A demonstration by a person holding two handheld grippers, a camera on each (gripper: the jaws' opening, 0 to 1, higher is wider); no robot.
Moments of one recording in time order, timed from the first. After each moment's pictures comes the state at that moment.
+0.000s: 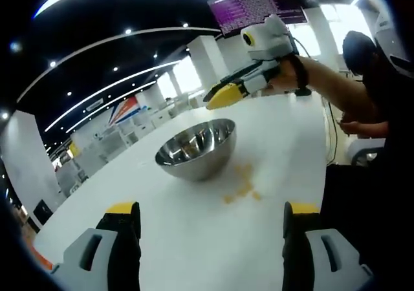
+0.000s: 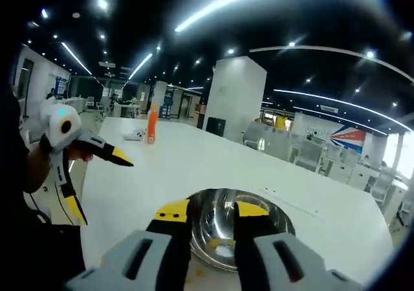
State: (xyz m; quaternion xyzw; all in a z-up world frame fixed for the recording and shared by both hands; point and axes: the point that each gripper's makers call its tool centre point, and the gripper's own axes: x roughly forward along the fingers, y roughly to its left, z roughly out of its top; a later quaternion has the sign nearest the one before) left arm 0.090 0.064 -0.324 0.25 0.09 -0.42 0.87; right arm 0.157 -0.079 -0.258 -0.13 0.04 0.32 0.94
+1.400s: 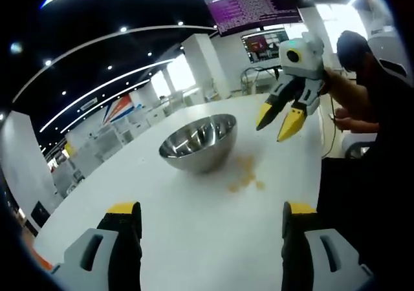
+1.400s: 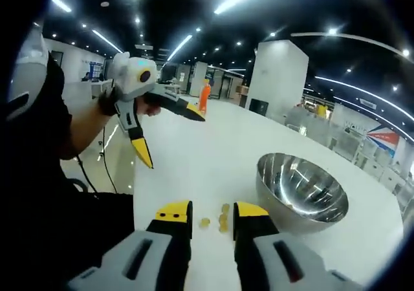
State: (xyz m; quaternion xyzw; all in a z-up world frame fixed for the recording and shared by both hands) left arm 0.092 0.086 -0.323 0.25 0.10 -0.44 0.86; right arm 0.063 -0.030 -0.334 -0.17 0.11 0.44 0.87
